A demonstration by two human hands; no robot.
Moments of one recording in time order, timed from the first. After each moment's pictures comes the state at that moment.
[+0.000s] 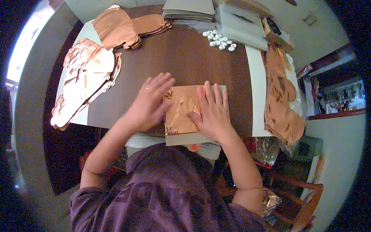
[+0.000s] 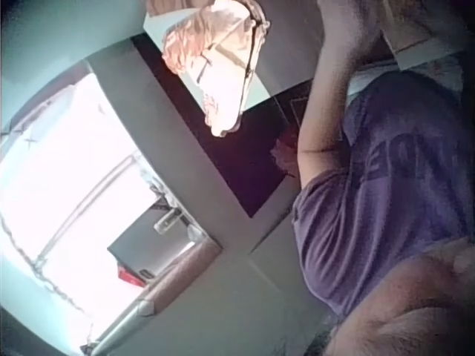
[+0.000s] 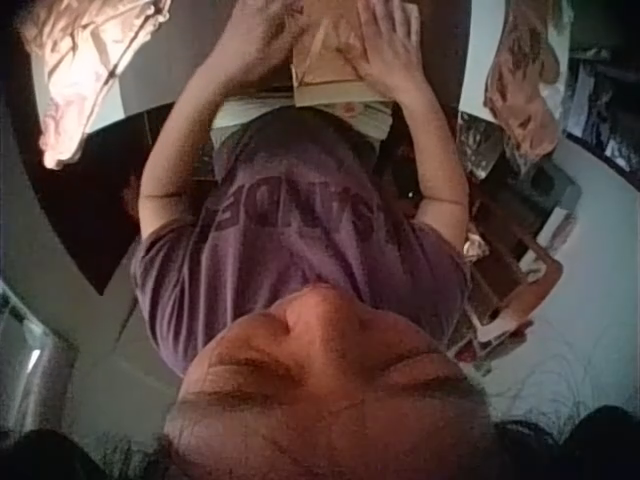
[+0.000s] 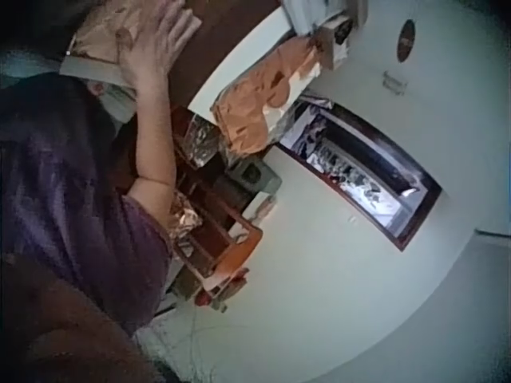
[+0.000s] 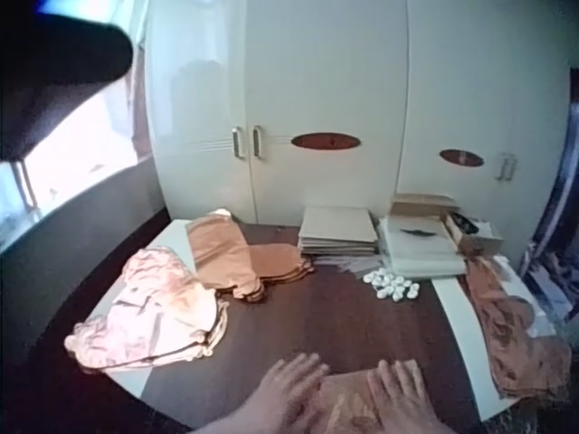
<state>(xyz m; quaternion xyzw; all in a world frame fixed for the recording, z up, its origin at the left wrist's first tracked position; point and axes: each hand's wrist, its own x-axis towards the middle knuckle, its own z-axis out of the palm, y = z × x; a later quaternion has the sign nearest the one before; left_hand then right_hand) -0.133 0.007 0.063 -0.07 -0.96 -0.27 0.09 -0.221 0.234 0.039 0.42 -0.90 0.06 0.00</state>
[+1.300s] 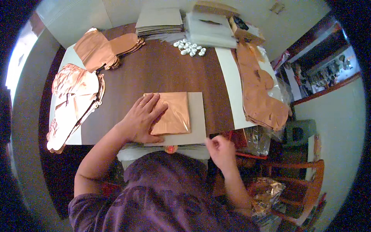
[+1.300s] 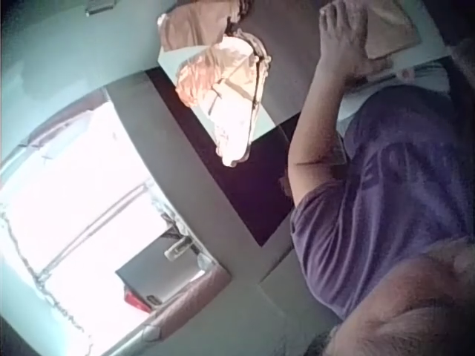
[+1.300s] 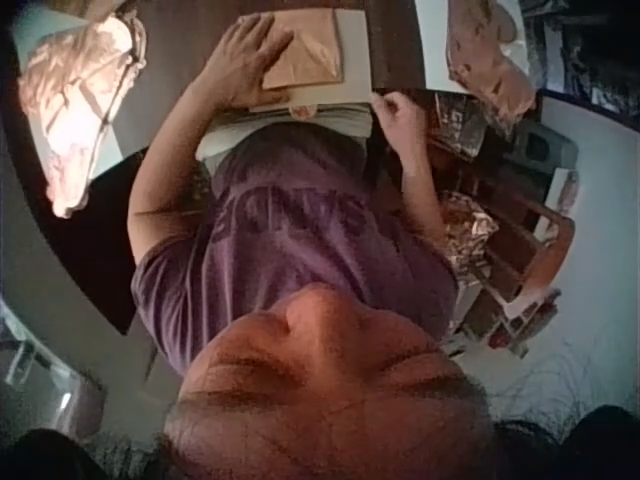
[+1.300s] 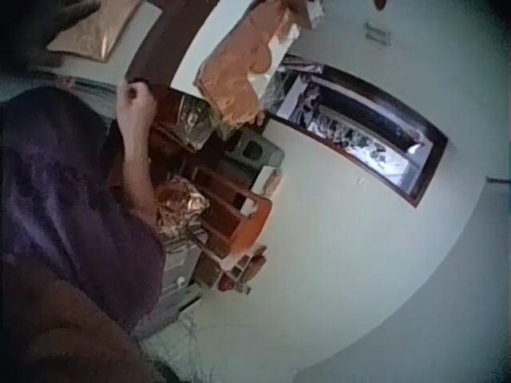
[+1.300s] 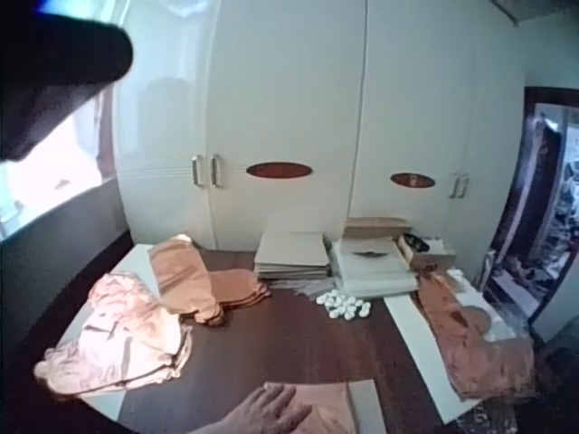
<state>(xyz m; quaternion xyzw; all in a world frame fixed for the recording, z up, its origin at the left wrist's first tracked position) -0.139 0.014 0.063 -0.24 -0.96 -0.15 0.03 -0.135 0.335 0.044 0.07 -0.93 0.35 -0.09</state>
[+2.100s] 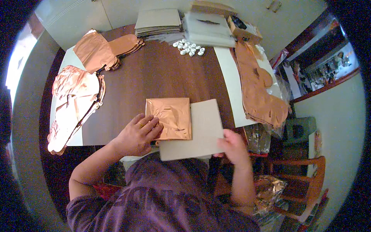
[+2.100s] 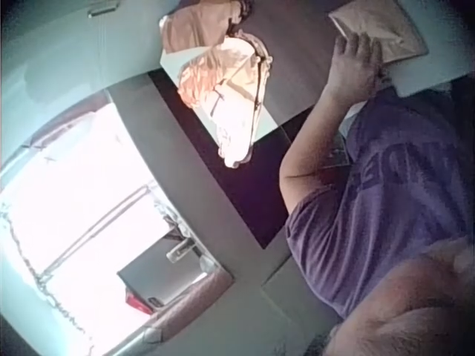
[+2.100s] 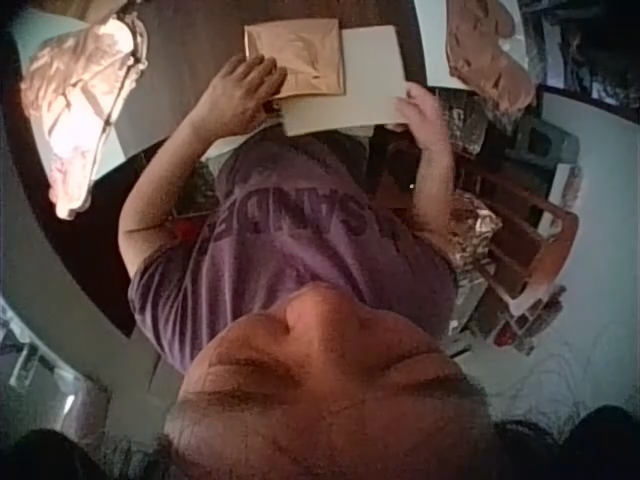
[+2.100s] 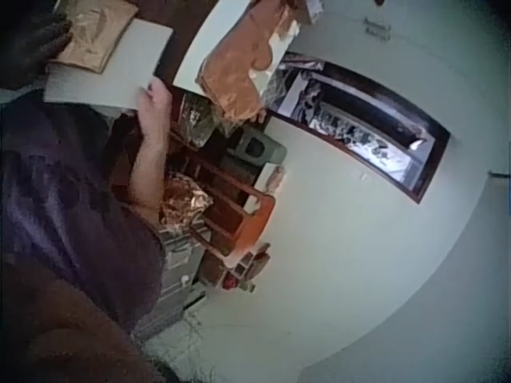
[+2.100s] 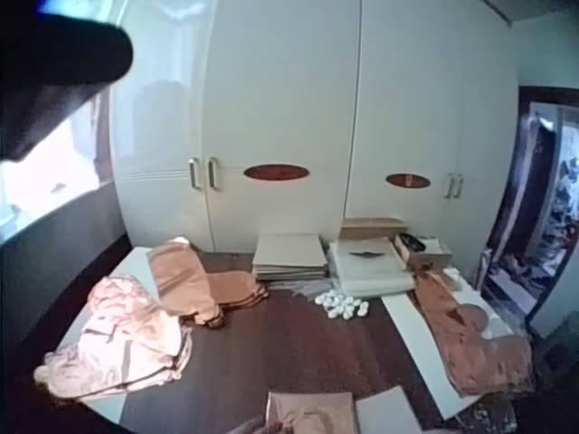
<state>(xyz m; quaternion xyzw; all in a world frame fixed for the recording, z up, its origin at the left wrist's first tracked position) -0.095 0.009 0.063 -0.33 -0.94 -0.09 0.08 -0.152 0.357 0.076 0.01 -0.75 0.60 -0.29</state>
